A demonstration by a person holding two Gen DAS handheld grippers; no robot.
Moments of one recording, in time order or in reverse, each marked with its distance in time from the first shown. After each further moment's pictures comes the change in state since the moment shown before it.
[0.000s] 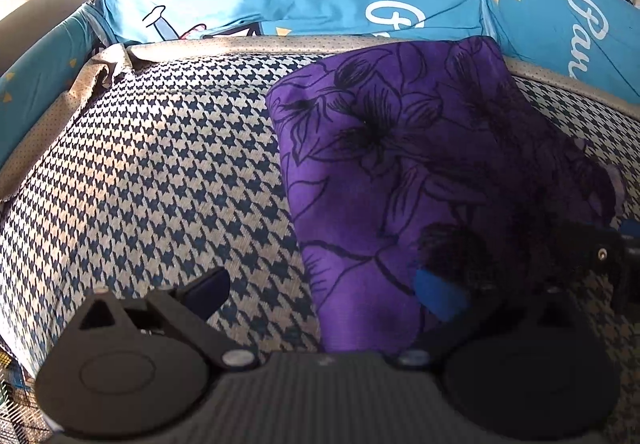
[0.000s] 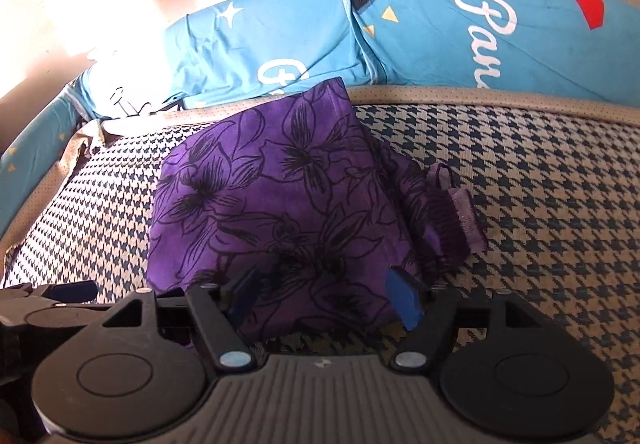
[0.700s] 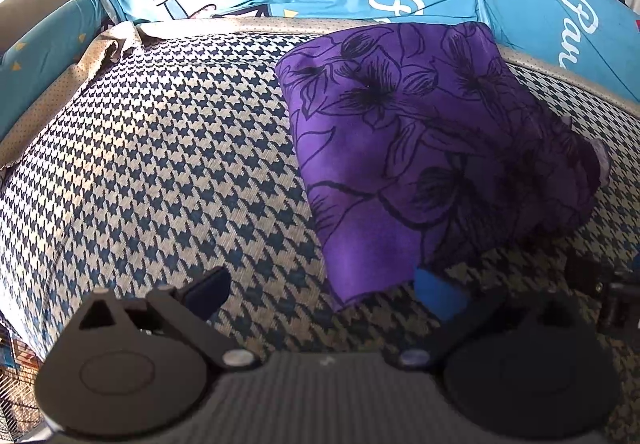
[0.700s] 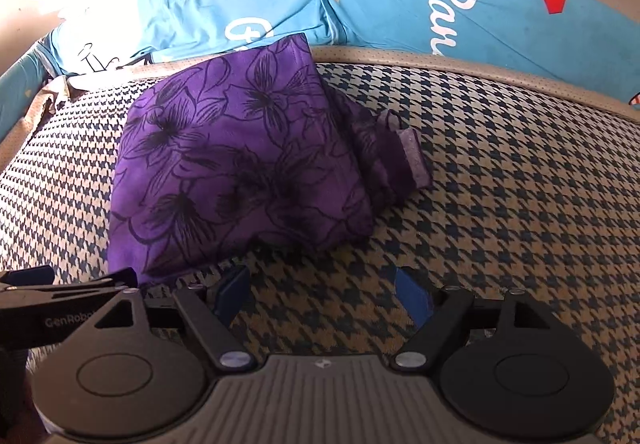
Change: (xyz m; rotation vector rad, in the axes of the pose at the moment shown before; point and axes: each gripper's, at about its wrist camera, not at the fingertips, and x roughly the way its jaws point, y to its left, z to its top) left arm -0.014 0.008 -0.034 -0.030 0.009 -0.025; right arm -0.017 0.001 -0.033 -0.028 0.101 -0.157
